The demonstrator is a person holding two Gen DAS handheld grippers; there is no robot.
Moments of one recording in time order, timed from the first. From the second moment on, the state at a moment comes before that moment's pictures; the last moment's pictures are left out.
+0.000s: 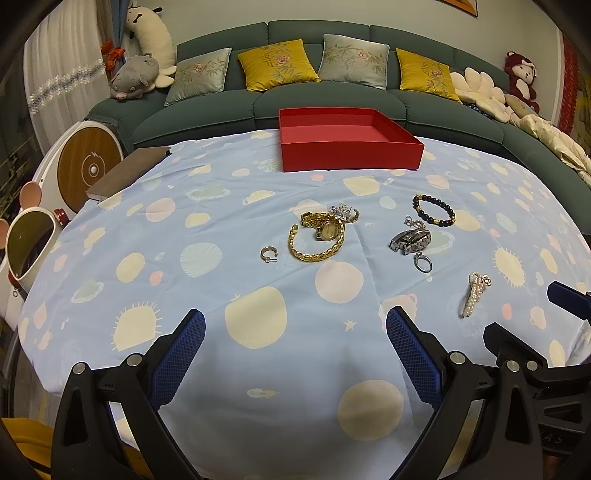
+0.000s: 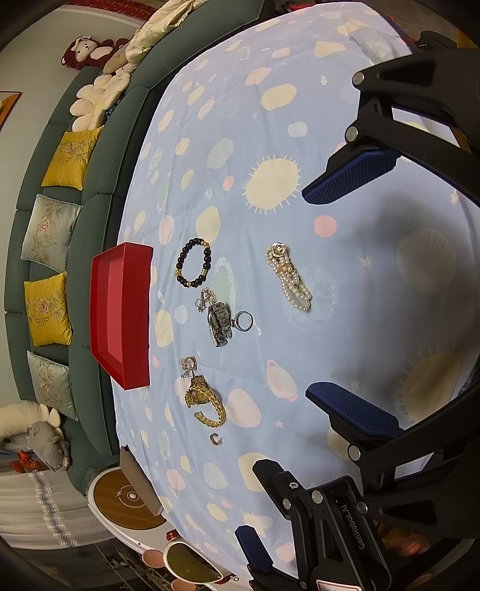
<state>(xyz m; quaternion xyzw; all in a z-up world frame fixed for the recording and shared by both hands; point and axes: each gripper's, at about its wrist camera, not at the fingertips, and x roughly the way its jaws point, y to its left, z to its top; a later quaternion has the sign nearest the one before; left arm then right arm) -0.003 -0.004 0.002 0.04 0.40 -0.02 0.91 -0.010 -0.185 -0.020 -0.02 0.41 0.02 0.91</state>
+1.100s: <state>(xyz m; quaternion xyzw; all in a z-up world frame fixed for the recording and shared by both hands) -0.002 -0.004 0.000 0.04 0.40 -0.02 0.91 -0.010 -0.185 -0.020 -0.02 0.41 0.03 0.91</state>
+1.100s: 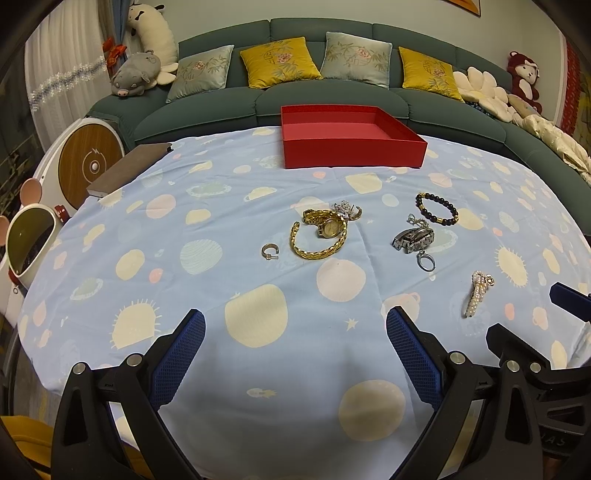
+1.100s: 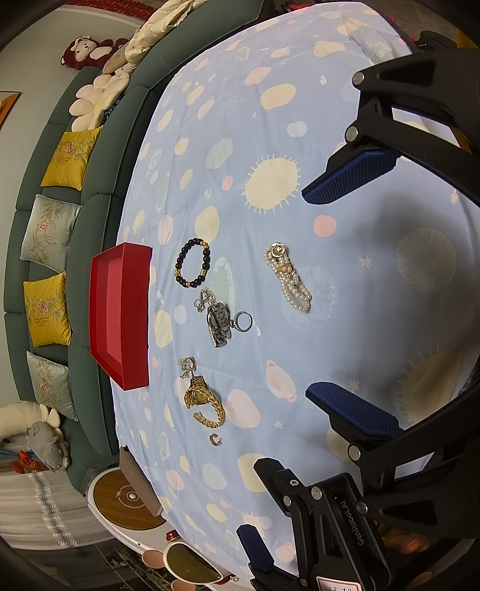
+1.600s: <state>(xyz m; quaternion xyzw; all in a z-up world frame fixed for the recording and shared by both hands) -0.002 -0.003 0.000 0.04 0.40 -0.02 0.91 -0.010 -0.185 -0.022 -0.02 0.42 0.03 0.91</state>
